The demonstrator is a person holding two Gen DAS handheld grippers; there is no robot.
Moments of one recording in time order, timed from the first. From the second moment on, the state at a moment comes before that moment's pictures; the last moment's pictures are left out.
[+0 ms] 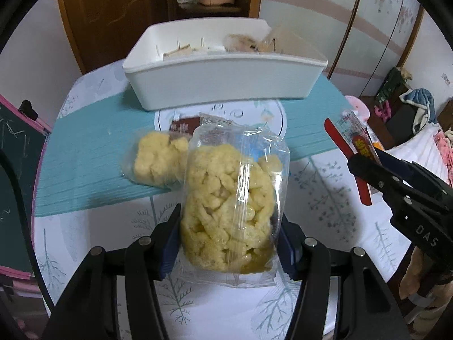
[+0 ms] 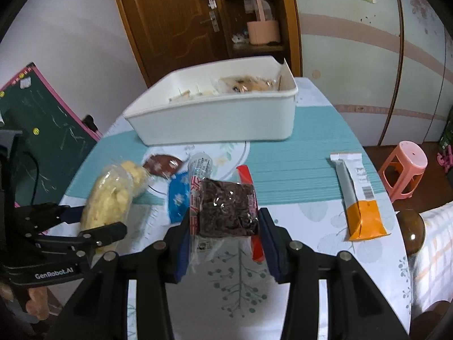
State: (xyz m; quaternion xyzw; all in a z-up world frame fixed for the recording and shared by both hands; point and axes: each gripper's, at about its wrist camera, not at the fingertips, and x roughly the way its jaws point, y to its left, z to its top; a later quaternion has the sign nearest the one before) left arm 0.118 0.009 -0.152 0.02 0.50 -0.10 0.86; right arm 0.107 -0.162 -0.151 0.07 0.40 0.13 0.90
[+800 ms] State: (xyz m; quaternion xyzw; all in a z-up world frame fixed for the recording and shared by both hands) left arm 0.163 0.045 -0.046 0.01 0.42 -0.08 0.91; right arm 0.113 -0.161 -0.070 0.11 0.31 0.18 0.93
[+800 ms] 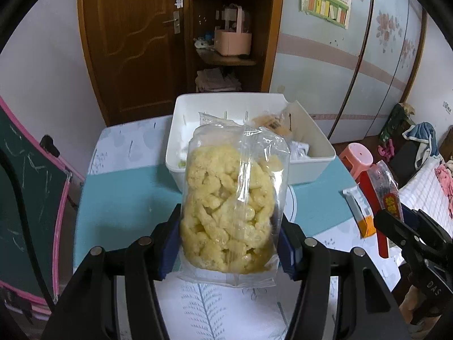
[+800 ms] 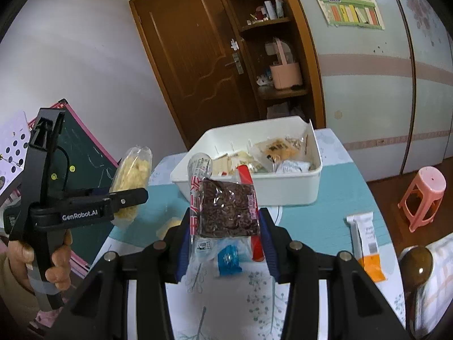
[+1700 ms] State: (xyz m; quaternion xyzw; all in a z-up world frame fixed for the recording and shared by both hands) left arm 0.280 0.023 0.041 0.08 0.35 -0.04 0.93; right arm 0.209 -0.139 0.056 0.04 0.18 0.15 0.97
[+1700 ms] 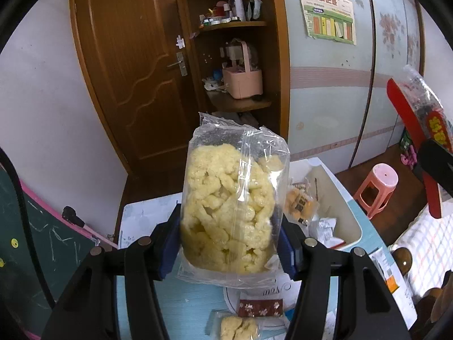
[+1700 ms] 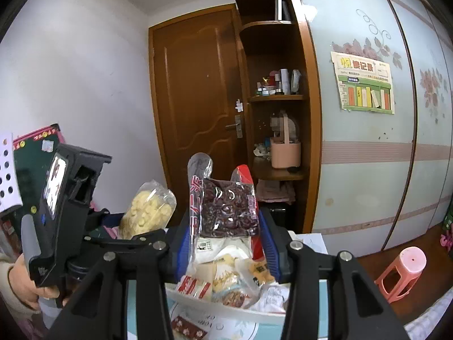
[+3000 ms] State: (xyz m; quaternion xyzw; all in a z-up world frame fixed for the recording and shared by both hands) left arm 0.368 0.019 -0.024 0.08 0.40 -0.01 0.91; right arm 0.310 -0.149 -0.019 0.08 0.34 0.12 0.93
